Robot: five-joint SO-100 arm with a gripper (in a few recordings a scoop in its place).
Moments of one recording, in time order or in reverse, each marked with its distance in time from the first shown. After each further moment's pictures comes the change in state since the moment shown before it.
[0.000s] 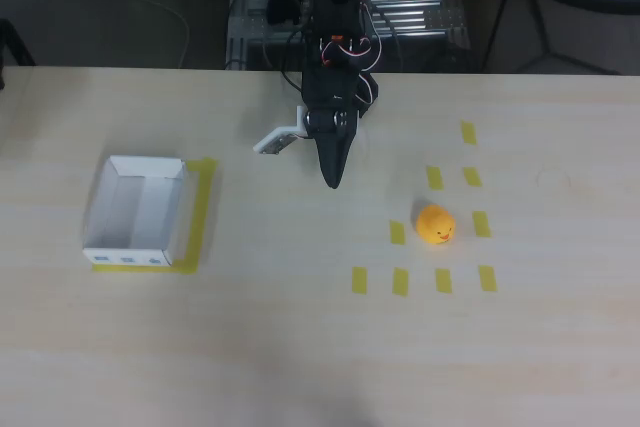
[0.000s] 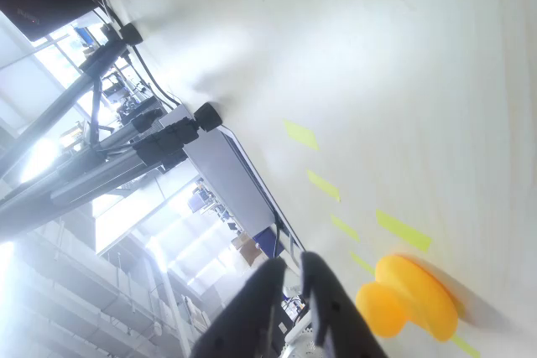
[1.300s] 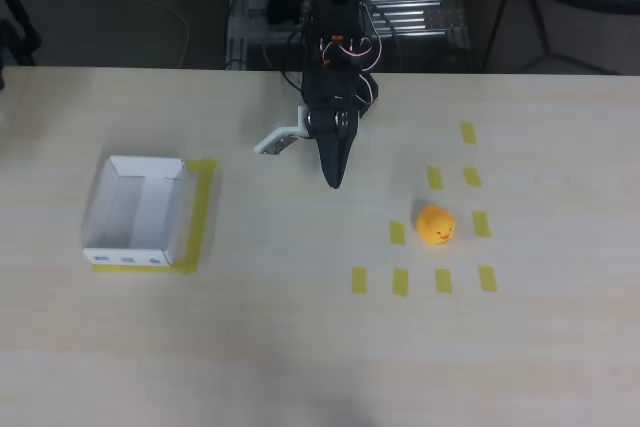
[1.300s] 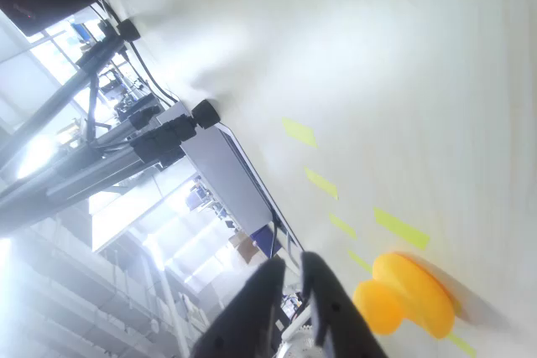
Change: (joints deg) arm -0.4 0.0 0.0 0.0 -0.3
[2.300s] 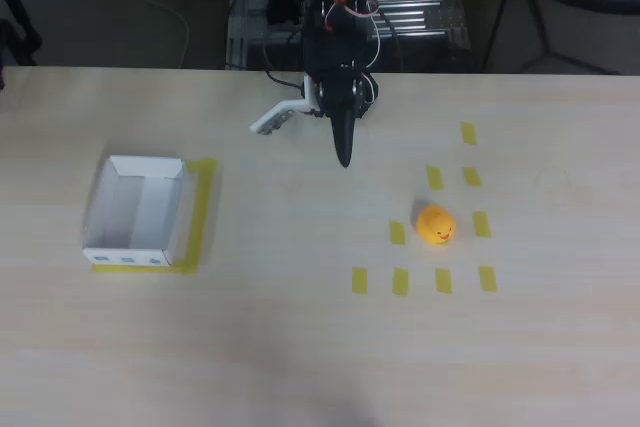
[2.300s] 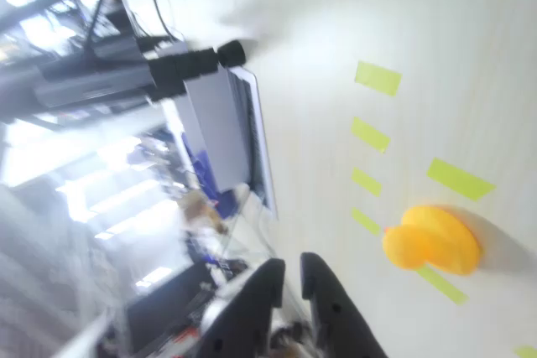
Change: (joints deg) arm -5.4 -32.5 -39.3 6.9 -17.0
